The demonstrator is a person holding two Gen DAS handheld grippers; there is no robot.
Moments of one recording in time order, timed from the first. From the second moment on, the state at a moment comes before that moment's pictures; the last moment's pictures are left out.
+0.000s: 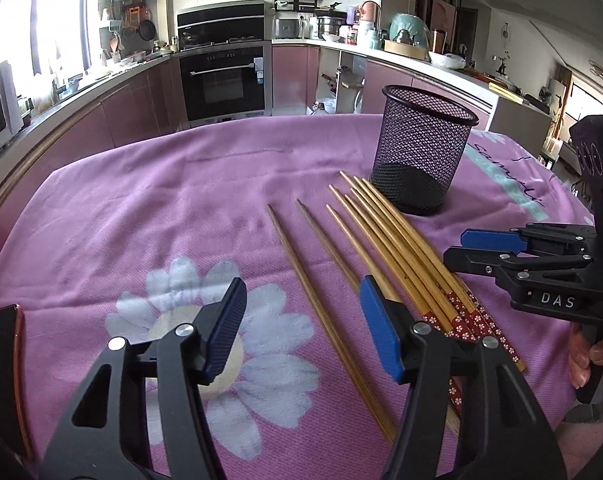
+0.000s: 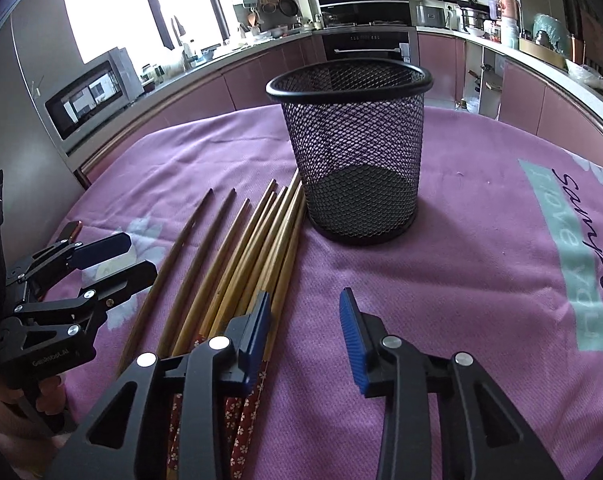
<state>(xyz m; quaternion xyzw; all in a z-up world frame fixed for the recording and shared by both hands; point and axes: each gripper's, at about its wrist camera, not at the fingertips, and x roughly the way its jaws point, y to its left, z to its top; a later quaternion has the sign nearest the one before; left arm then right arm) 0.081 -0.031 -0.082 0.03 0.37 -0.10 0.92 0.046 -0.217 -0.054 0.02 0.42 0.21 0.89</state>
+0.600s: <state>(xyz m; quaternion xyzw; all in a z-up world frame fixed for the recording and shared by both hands) 0.098 -0.037 -0.098 0.04 0.42 -0.11 0.90 0.057 -0.197 -0.053 -0.03 0.43 0.19 0.88</state>
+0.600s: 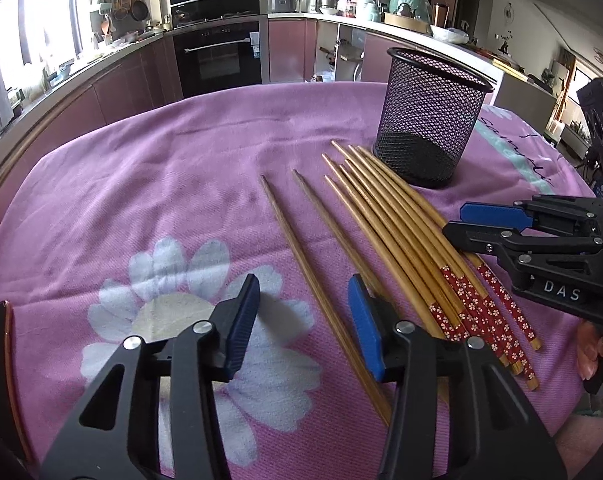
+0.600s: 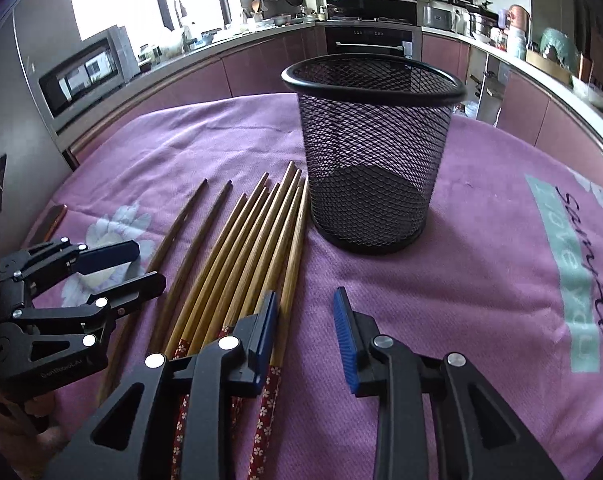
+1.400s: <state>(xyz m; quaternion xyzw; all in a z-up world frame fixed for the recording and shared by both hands) 0.107 -0.031 -0.093 0.01 0.43 -0.11 0.90 0.071 -0.195 -0.046 -0.01 0.43 0.22 0.88</state>
